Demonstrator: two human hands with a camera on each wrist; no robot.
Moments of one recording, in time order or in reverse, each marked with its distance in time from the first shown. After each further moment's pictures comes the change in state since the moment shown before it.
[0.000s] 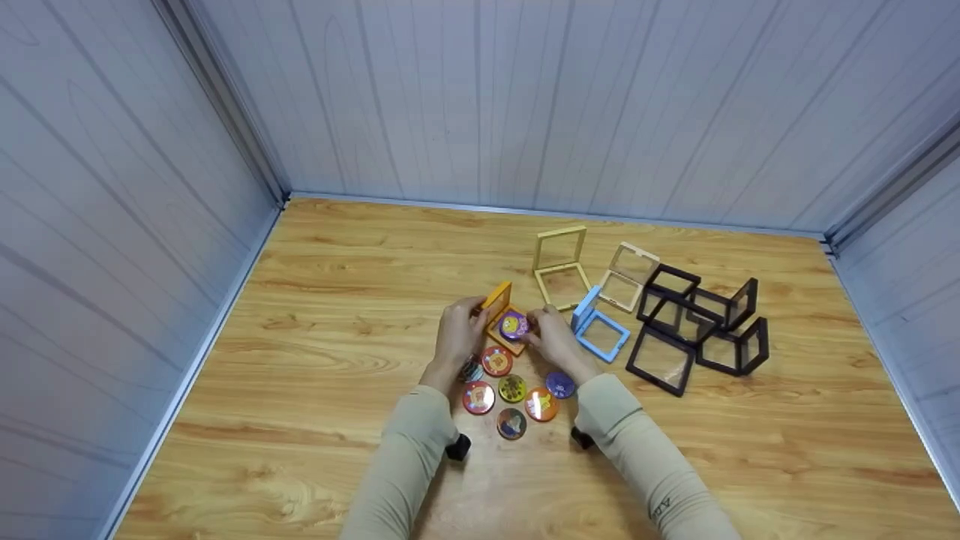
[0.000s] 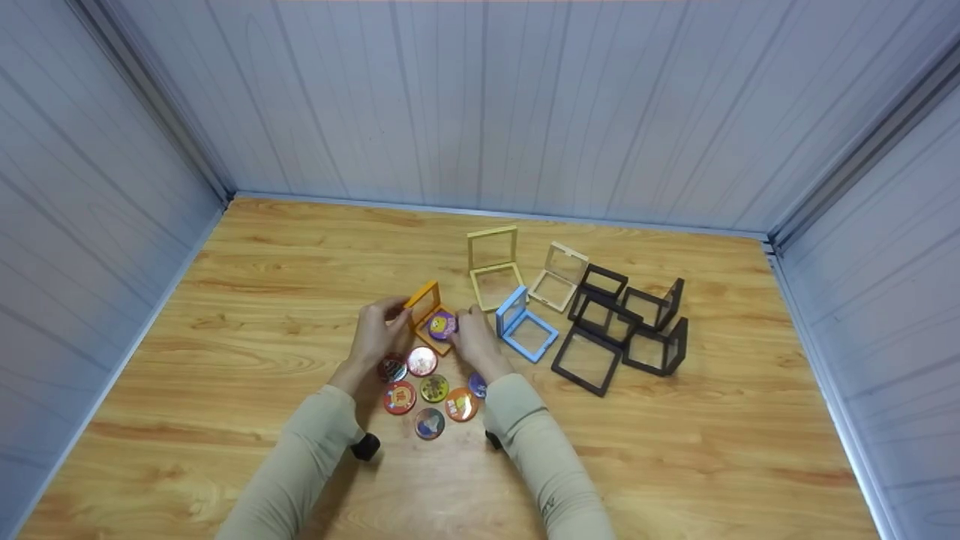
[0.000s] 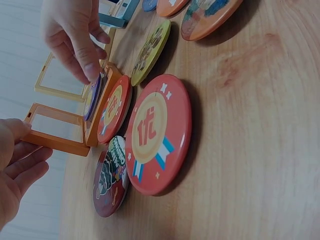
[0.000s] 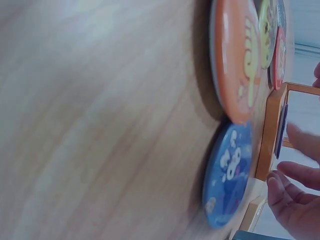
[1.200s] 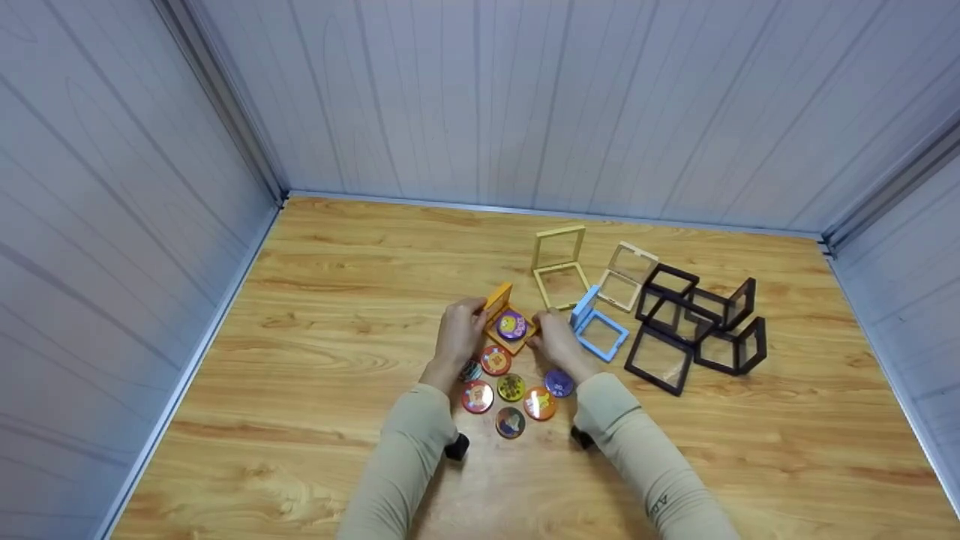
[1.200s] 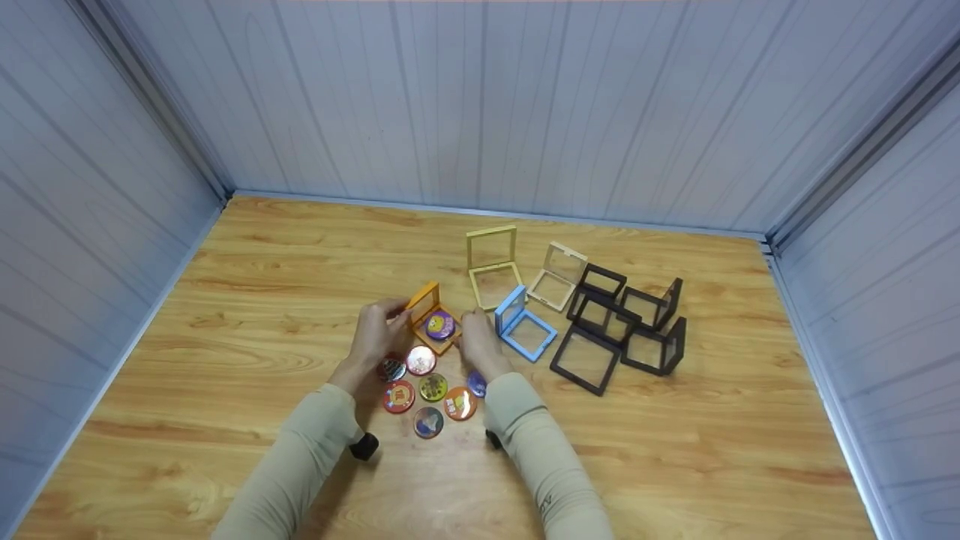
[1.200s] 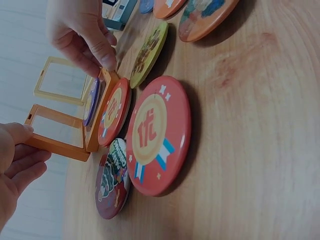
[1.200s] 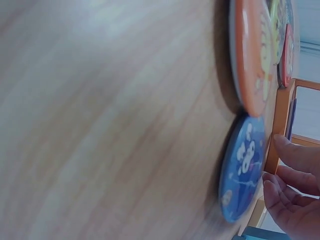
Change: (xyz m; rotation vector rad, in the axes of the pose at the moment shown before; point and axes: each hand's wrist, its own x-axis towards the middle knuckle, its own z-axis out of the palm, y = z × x) left_hand -0.001 0.003 -0.002 0.031 -0.060 0.014; right_hand 0.001 0.004 0.001 -0.042 -0.039 0.097
